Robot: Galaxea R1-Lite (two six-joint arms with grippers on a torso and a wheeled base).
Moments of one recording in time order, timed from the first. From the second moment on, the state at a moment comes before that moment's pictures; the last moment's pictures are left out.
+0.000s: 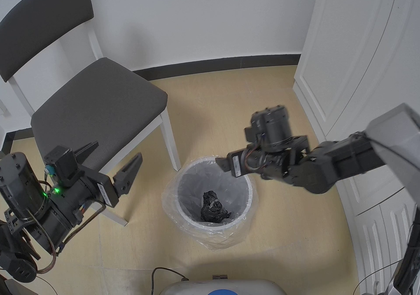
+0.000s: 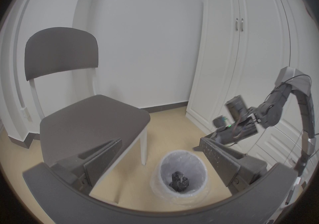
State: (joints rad) left arm -0.57 1.44 -0.26 -1.19 0.23 0.01; right arm 0.66 2.12 -1.30 -0.35 -0.23 0.10
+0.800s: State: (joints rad) left arm -0.13 1.30 -0.43 -1.16 0.21 0.01; right arm 0.23 1.41 -0.86 -0.72 -0.33 0.12
